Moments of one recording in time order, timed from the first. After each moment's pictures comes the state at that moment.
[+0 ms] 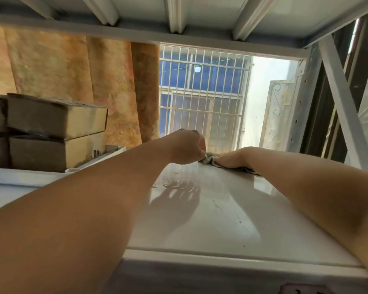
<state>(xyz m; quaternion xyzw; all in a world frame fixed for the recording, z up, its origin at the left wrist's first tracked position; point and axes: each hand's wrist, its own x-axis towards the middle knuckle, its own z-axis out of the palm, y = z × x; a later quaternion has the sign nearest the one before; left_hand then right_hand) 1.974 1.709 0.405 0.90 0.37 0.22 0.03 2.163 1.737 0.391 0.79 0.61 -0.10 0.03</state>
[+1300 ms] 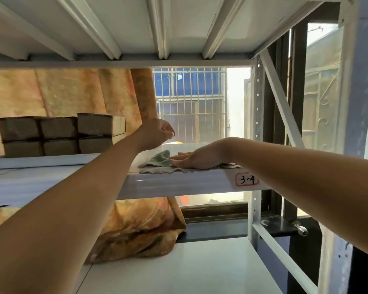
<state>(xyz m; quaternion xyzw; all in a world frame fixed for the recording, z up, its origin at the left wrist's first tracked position) 1.870 1.620 0.401 0.87 0.36 0.34 0.08 2.005 1.527 0.385 0.66 0.75 -0.11 0.04</state>
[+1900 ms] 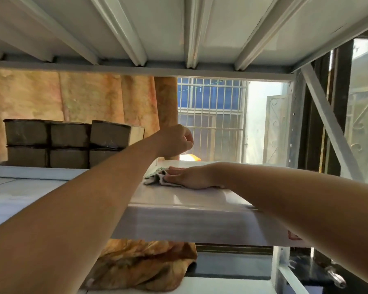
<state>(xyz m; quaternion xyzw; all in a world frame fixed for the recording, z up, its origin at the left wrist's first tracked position) 1.871 1.660 0.425 0.88 0.36 0.30 0.00 1.974 1.627 0.381 0.60 0.79 -0.10 -0.02</state>
